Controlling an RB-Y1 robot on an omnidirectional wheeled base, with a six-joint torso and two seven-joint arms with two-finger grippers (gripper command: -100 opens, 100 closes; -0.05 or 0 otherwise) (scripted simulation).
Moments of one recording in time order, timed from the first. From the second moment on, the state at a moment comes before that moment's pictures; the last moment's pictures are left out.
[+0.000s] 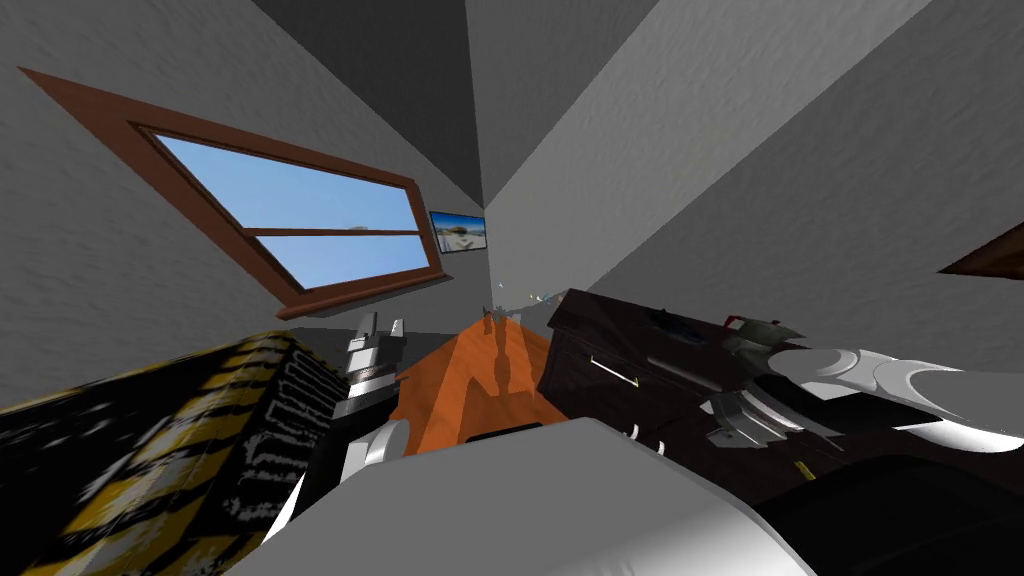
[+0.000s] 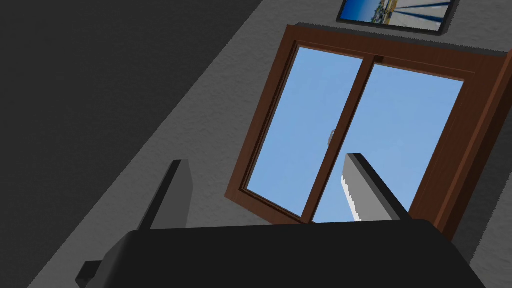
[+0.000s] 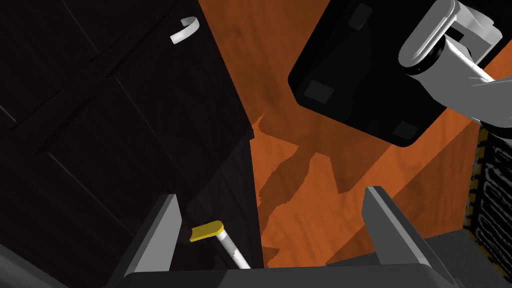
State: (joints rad) left arm 0.48 0.01 0.03 -2.22 0.11 -0.44 -0.01; right arm 0.29 -1.85 0.87 -1.23 0.45 -0.83 0.03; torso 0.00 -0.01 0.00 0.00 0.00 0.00
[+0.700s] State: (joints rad) left arm 0.48 0.01 0.03 -2.22 0.11 -0.44 -0.01; right arm 0.33 -1.86 0.90 -1.16 0.48 -0.81 0.12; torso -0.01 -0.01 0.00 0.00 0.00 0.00
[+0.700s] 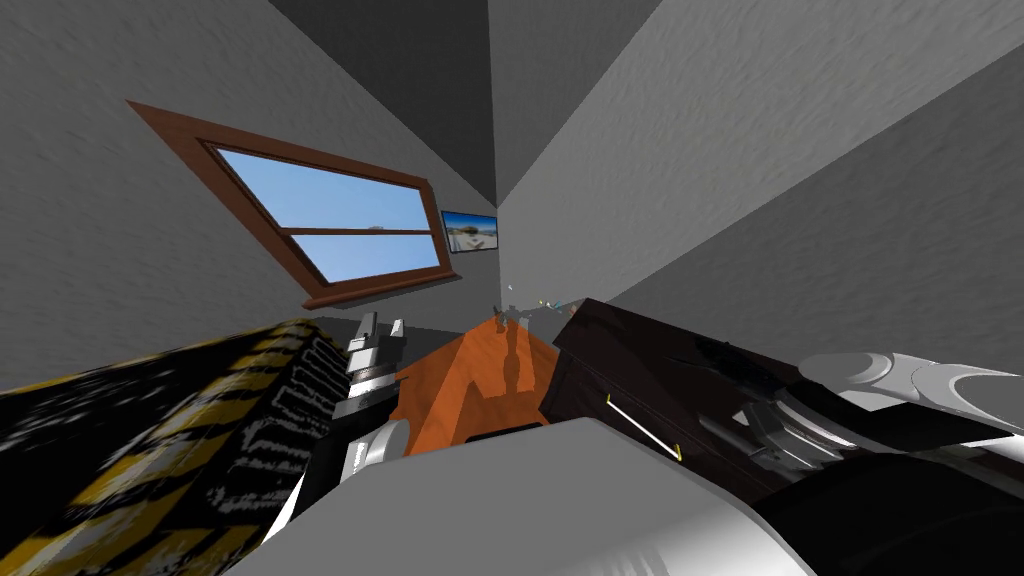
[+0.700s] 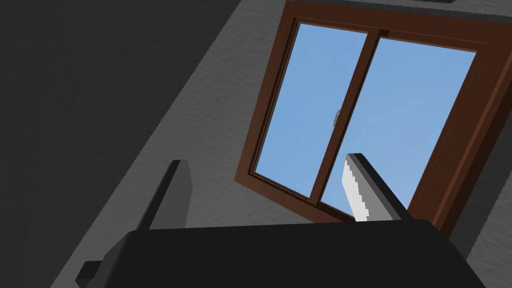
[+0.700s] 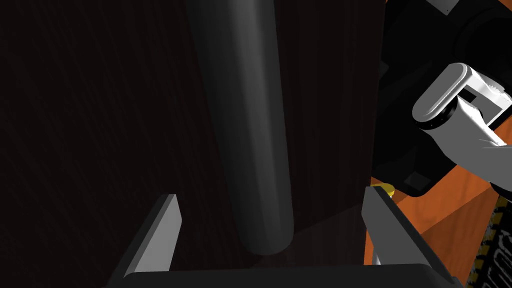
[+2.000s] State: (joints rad) left arm 0.48 0.01 0.03 -2.22 0.11 -0.44 -0.01; right arm 0.31 -1.86 0.92 -1.13 0.48 -0.78 0.16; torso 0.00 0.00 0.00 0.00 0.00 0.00
